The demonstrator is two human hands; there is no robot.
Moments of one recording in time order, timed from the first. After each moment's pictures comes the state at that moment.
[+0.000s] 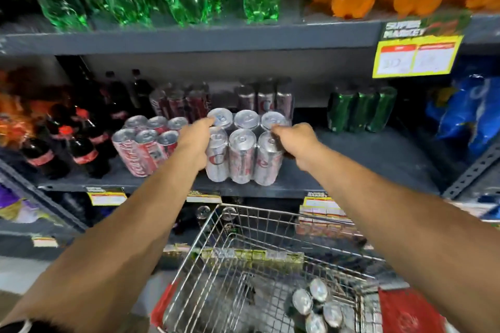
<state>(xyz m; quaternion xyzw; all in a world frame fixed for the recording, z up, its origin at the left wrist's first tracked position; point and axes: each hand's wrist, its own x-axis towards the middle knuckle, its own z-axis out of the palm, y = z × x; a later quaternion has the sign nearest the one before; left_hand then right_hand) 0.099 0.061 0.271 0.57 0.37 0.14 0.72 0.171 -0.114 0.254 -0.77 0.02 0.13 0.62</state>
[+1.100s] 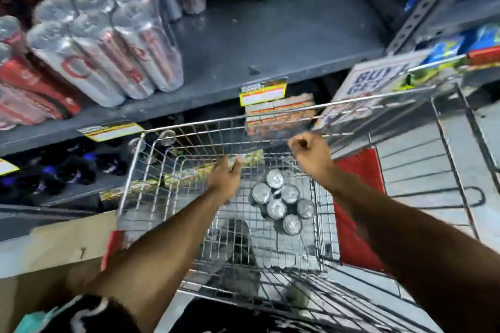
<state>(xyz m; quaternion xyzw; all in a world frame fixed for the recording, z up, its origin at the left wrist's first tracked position) 0.015 -0.106 -0.009 0.87 0.22 -0.20 0.39 0.063 -0.311 0.029 -0.87 0.09 0.14 0.46</state>
